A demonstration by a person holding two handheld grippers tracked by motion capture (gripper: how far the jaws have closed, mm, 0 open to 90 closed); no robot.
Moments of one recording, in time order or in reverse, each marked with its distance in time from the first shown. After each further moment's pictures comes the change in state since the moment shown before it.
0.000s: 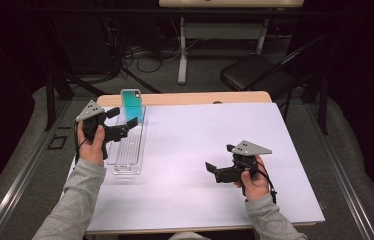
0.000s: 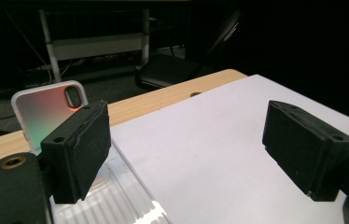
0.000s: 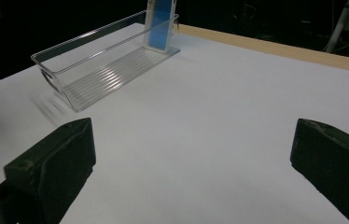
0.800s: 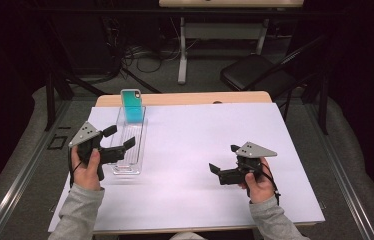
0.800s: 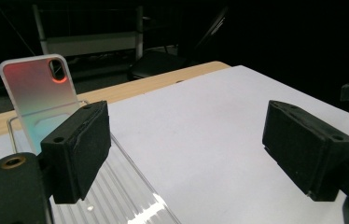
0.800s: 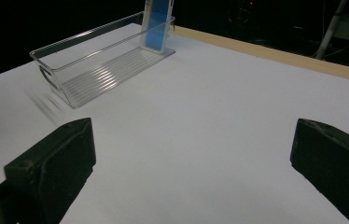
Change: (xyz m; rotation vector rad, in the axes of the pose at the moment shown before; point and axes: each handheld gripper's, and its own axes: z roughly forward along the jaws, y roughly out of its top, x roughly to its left) left arm -0.027 -0.037 -0.036 -0.007 -0.007 0.006; right arm 0.001 0.002 -0.014 -0.001 -0.019 -0.032
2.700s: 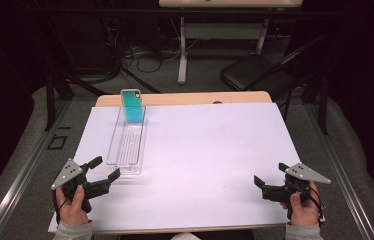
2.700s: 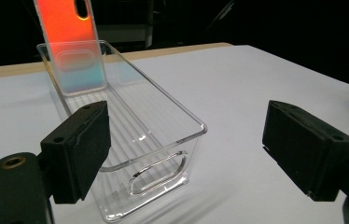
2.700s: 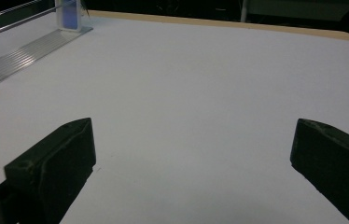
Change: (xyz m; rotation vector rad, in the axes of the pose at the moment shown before) left arm 0.006 -0.084 -0.052 -0.015 0.042 -0.037; right arm -0.045 -0.060 -0.095 0.013 -0.253 0.118
